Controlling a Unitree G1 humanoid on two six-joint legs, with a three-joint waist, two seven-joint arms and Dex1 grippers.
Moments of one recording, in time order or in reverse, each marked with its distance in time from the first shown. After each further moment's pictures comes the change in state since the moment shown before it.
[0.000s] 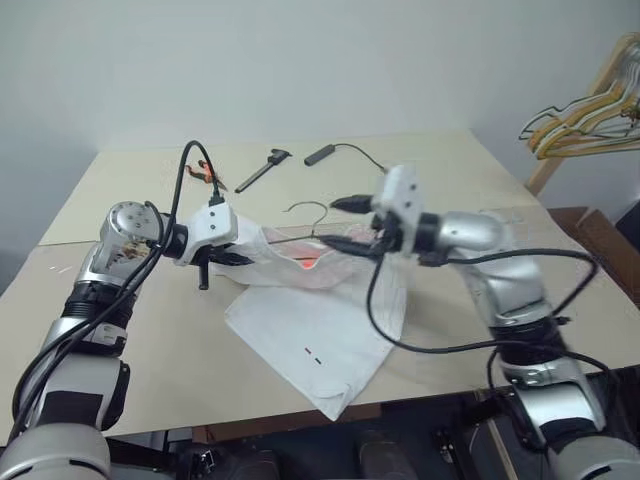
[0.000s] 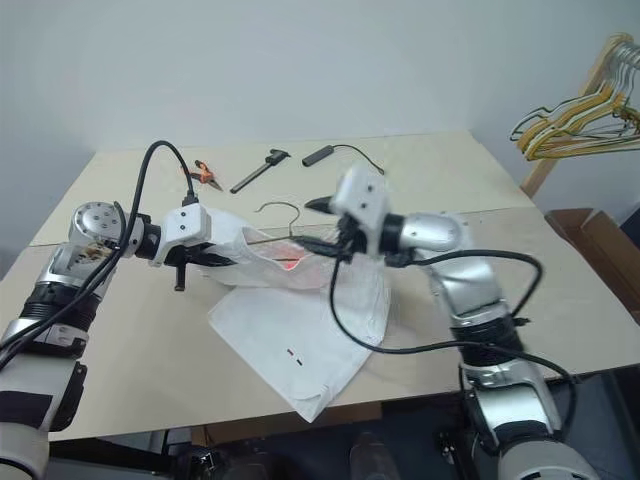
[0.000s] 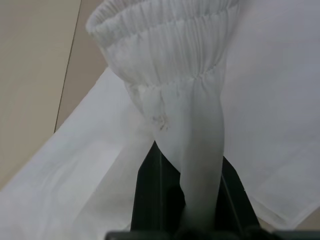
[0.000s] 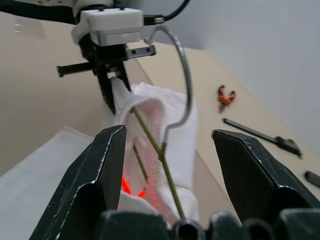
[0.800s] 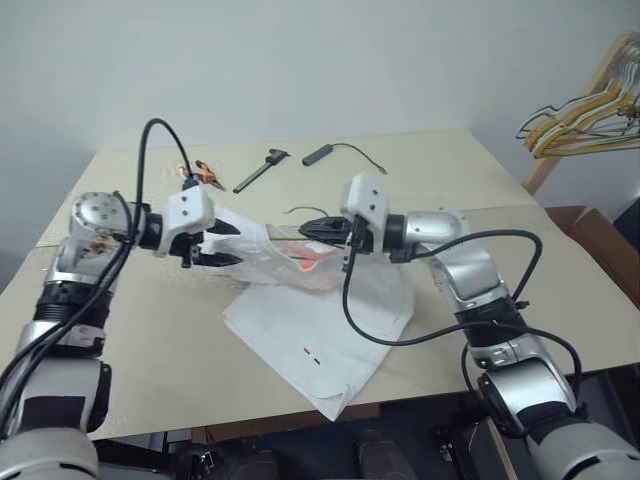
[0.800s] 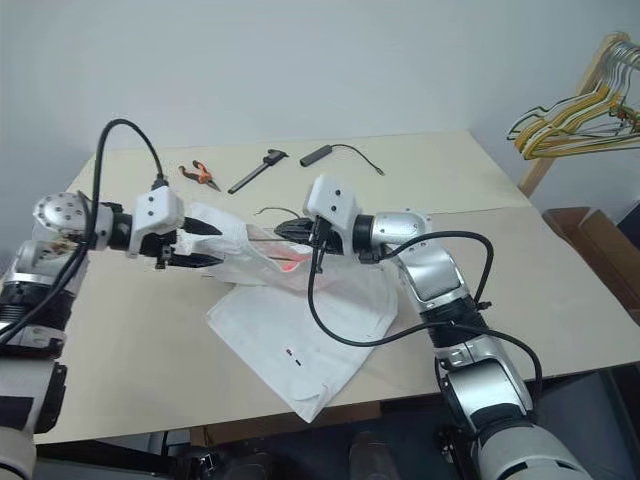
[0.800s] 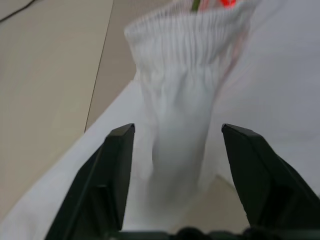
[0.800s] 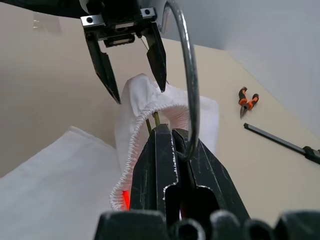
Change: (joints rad) left arm 0.044 0.105 0.080 0.002 -0.063 -0.059 -0.019; right arm -0.075 0.040 0.005 0.196 -0.036 -0.140 0.074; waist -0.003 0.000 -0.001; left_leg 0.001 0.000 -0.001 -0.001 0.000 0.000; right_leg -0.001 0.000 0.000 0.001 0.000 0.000
